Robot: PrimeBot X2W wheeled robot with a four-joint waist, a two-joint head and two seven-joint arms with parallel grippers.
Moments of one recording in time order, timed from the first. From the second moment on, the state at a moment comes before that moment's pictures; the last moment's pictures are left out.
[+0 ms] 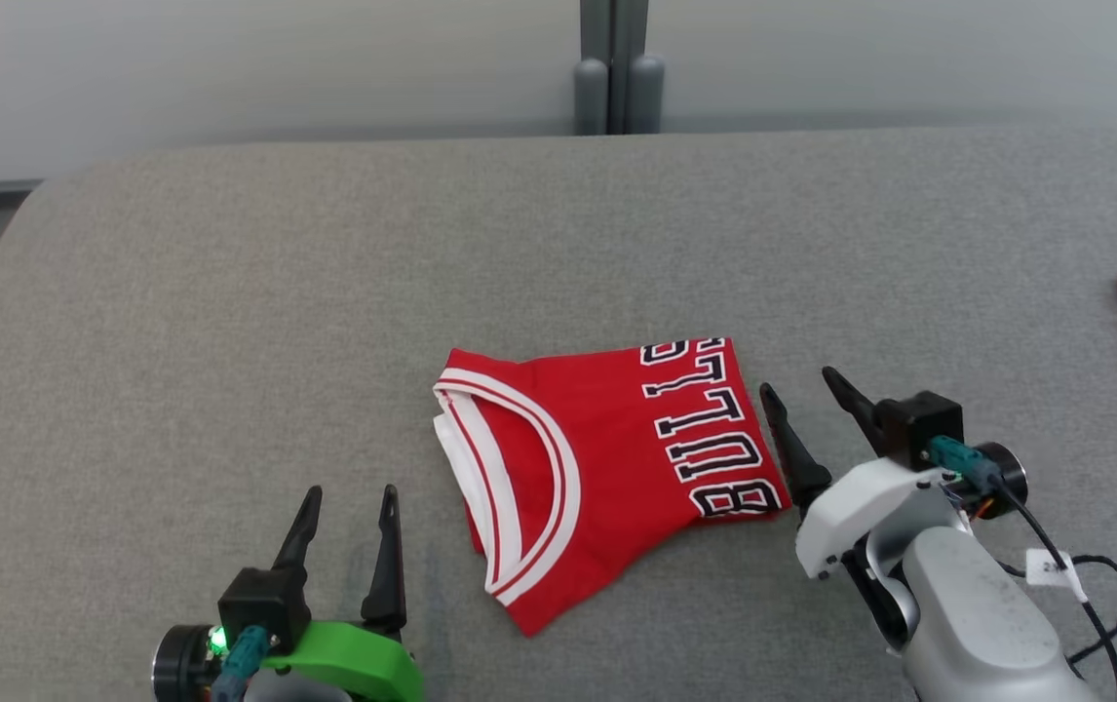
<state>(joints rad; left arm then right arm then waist) -0.04 0.05 -0.21 0.30 -0.22 -0.02 -0.26 -0.41 -0.05 0.16 0.64 0.17 0.13 -0.26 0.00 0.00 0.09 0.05</state>
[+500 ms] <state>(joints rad) -0.06 0.05 -0.22 0.32 -0.23 -0.02 -0.26 -0.54 -0.04 0.25 1.03 0.23 0.14 -0.27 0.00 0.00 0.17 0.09</state>
